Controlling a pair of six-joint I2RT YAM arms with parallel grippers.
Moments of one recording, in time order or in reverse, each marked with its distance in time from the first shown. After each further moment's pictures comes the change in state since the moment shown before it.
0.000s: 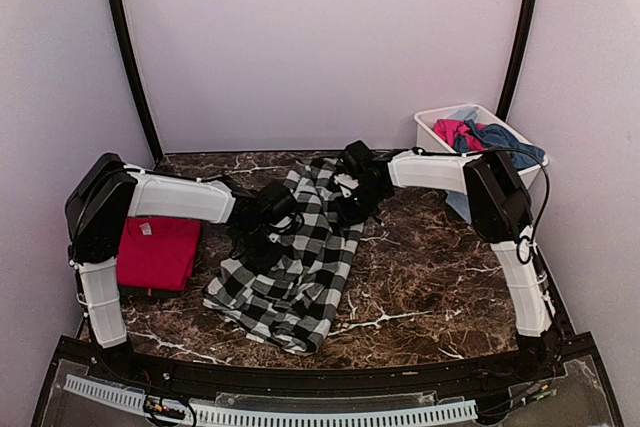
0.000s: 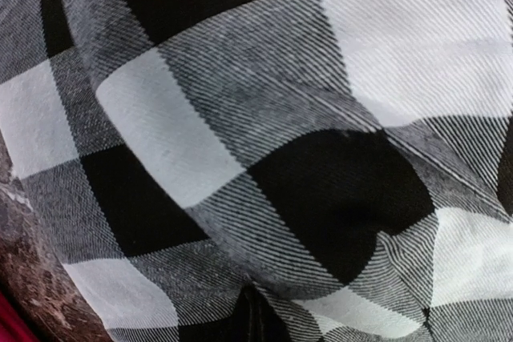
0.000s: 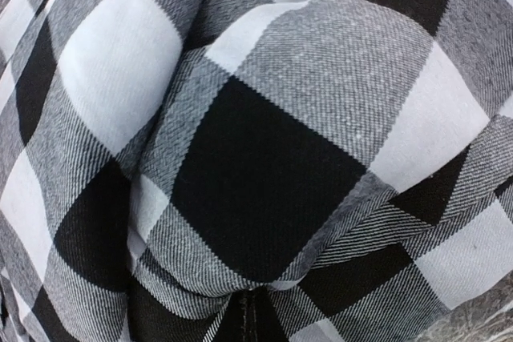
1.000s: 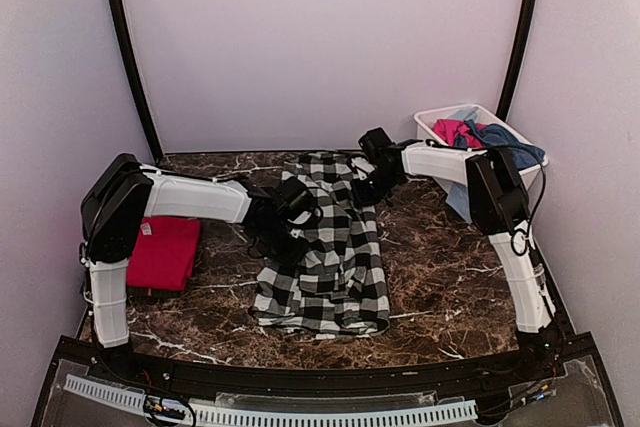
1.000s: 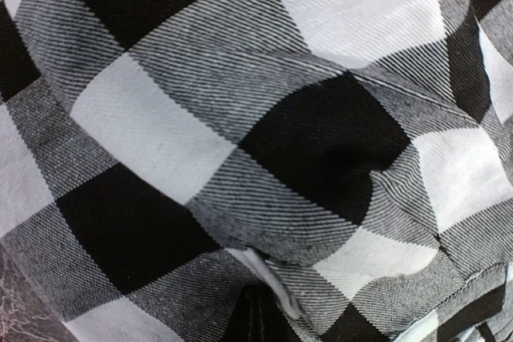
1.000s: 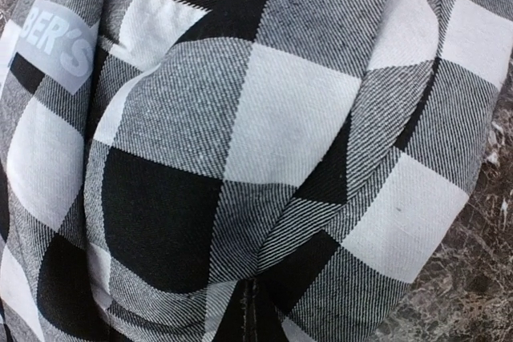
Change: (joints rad) left arm -0.048 0.084 0.108 0.083 0.151 -0.146; right arm -0.132 0.101 0.153 0.021 -0.008 -0.080
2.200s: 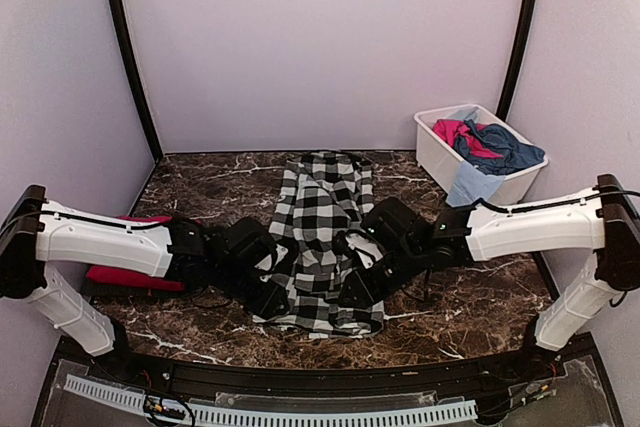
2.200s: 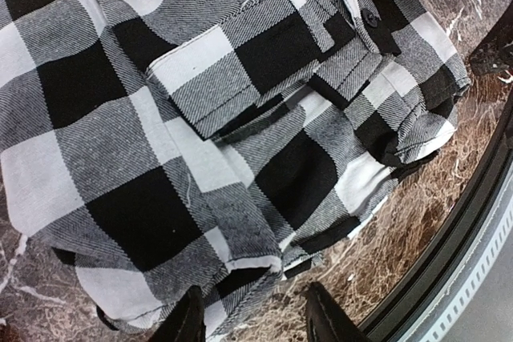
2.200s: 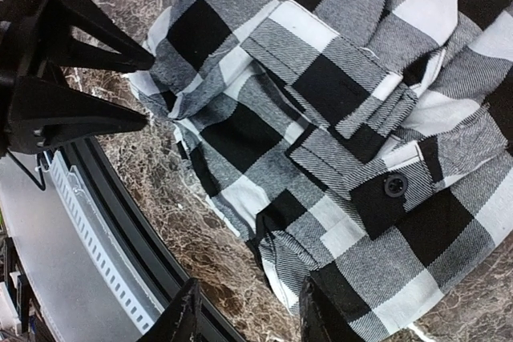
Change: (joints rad) left arm -0.220 -0.540 -0.535 0.179 0.066 -0.159; right arm 0.530 -0.877 -1.011 0.226 -0.117 0.363
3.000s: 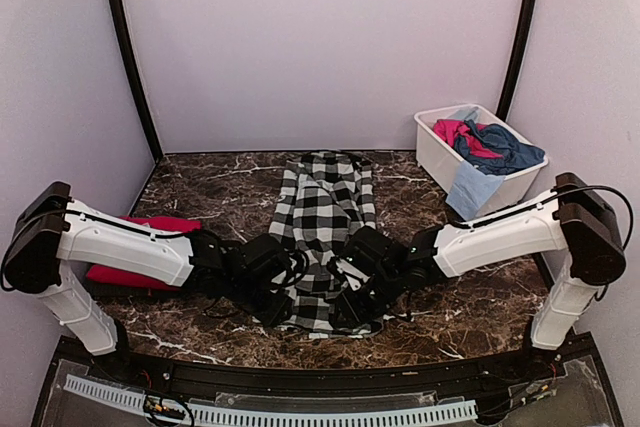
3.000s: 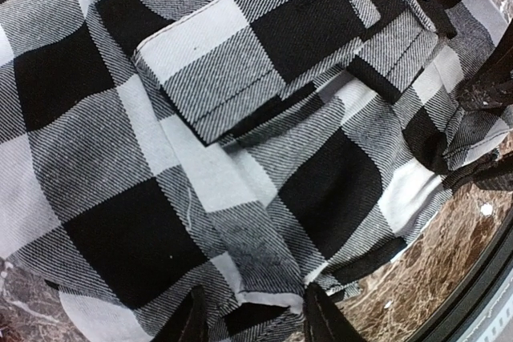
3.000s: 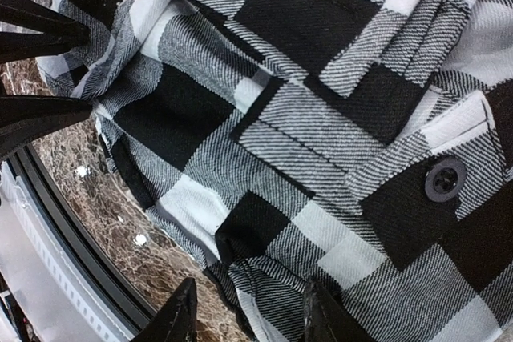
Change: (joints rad) left arm -0.059 0.102 0.003 0.036 -0.109 -0.005; right arm 0.060 0.165 -0.020 0.063 0.051 0.107
